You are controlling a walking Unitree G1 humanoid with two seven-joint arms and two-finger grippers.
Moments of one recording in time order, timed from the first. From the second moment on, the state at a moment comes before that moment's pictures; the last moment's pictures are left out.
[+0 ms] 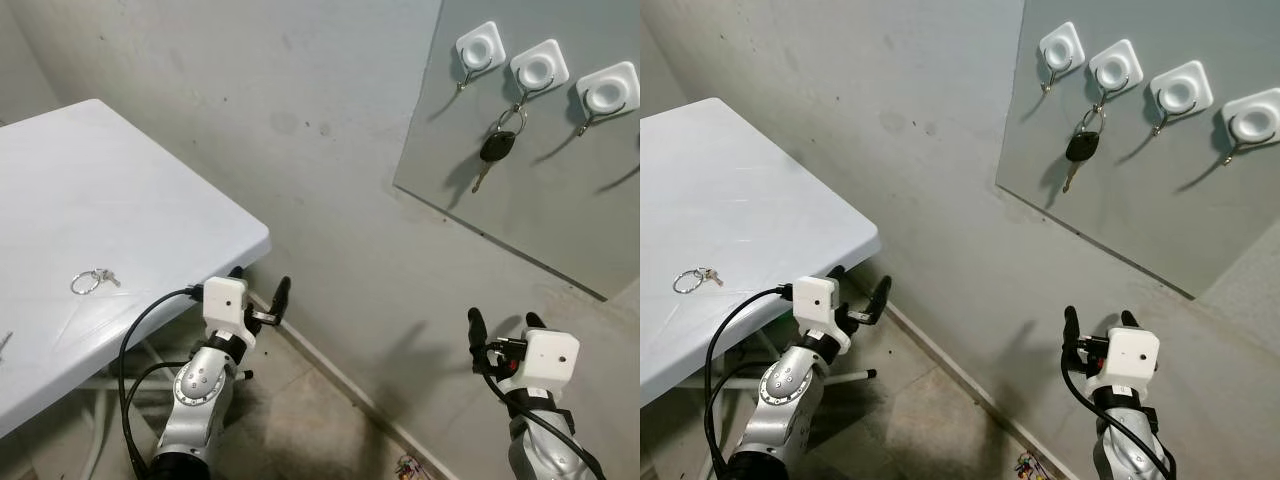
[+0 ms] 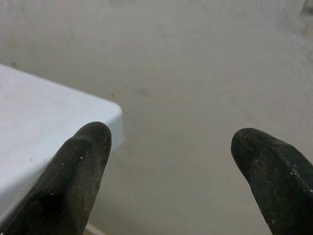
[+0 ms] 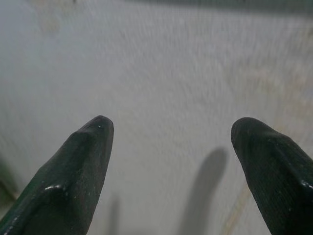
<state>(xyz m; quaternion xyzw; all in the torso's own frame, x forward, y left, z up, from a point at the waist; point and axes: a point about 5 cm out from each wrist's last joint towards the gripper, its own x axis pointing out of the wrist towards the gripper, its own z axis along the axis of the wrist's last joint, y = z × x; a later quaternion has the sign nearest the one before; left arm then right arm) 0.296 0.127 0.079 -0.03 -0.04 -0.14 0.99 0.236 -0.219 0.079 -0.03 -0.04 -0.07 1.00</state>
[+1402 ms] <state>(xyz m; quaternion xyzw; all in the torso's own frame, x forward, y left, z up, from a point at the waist) 0.298 0.146 0.104 -0.04 -0.07 -0.12 0.99 0.244 -0.200 0.107 -0.02 -0.07 -0.05 1.00</state>
